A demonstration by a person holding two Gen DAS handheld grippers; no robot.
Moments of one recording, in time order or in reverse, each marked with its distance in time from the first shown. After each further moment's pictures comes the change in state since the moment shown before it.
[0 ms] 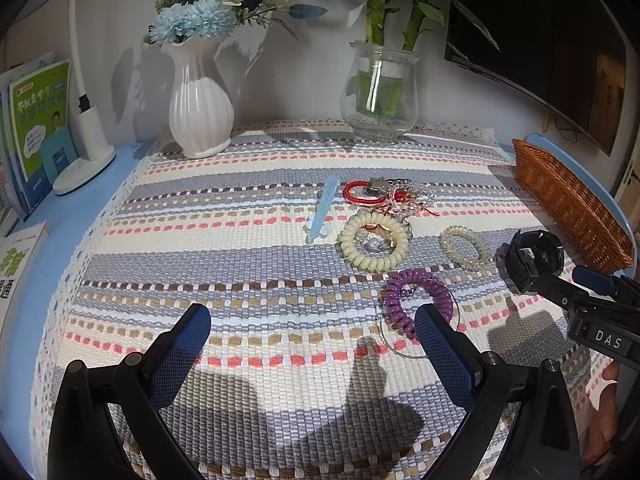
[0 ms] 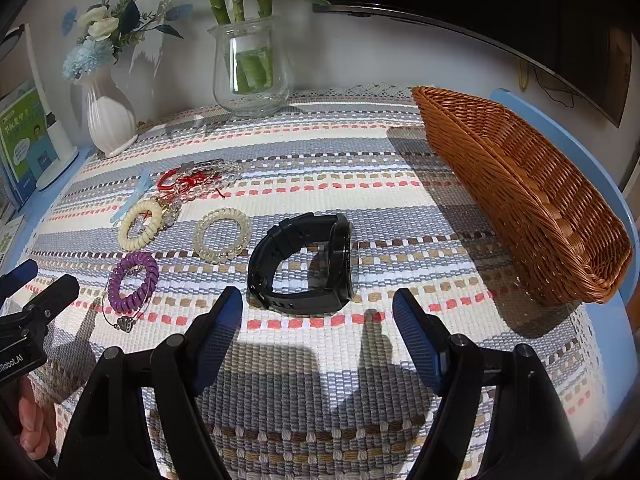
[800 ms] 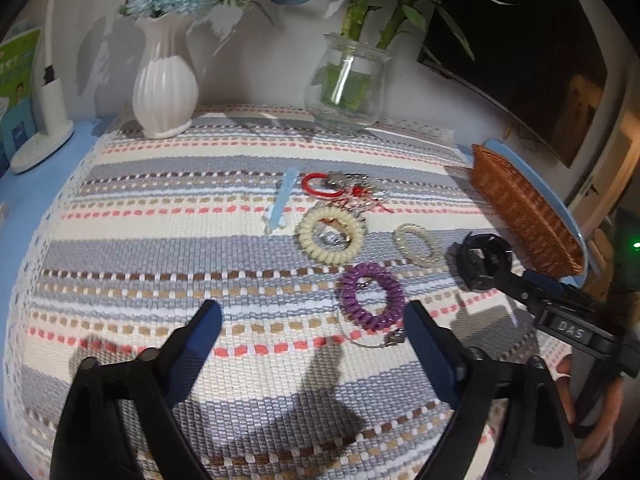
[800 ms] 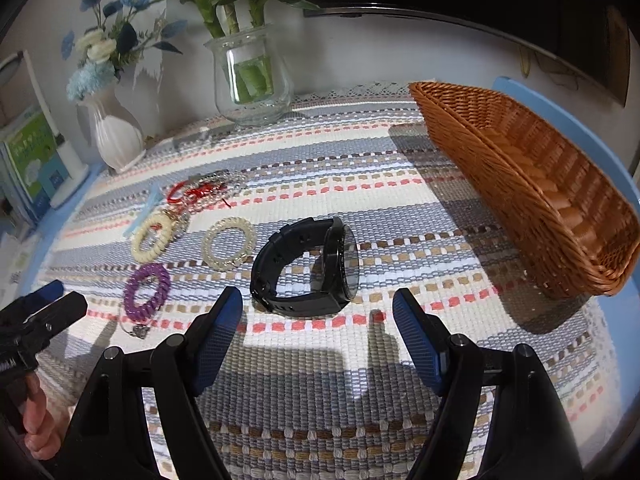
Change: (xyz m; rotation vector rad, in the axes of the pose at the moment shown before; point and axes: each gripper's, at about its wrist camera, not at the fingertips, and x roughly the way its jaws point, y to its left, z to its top) left arm -0.008 0.010 0.015 -0.029 0.072 -0.218; right arm -0.005 -0.018 0.002 0.067 0.000 0.089
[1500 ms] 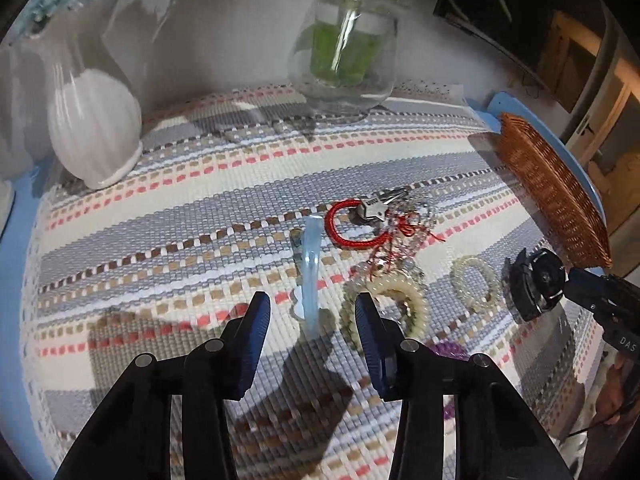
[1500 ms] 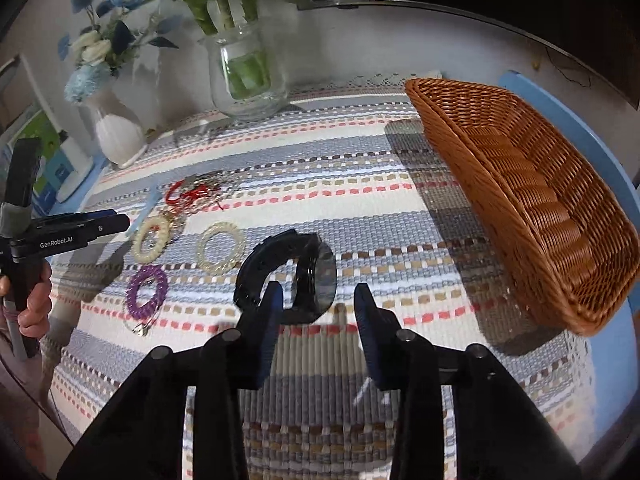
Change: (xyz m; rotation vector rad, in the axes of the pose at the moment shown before) left arm 0.091 0.032 0.083 0.154 0.218 -0.040; right arm -0.002 -0.015 0.029 -0.028 0.093 0.018
